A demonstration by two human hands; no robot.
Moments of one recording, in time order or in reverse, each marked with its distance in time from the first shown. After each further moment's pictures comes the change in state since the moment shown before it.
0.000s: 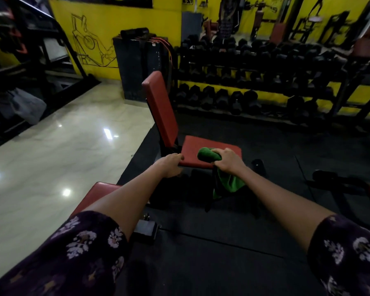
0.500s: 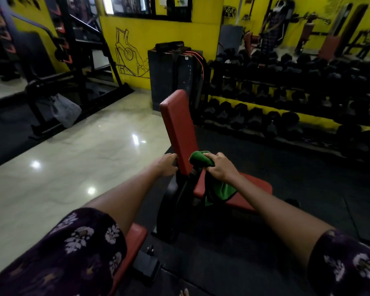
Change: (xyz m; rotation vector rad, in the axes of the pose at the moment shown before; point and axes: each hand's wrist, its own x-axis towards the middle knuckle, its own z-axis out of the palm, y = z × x) left_hand 0.158 -0.071 -0.055 -0.076 0.088 -0.259; right_hand 0.214 -0.021 -0.001 0.060 -0.080 -0.250
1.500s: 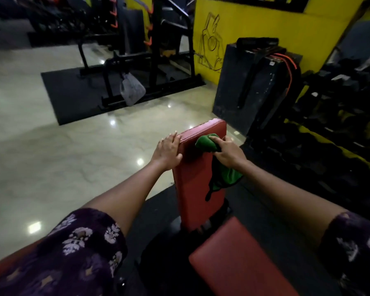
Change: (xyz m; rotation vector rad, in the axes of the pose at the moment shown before) left_hand 0.369 -0.081 -0.087 0.068 0.461 -0.454; right_hand 0.495 0.014 -0.077 -0.157 -0.076 -0.491
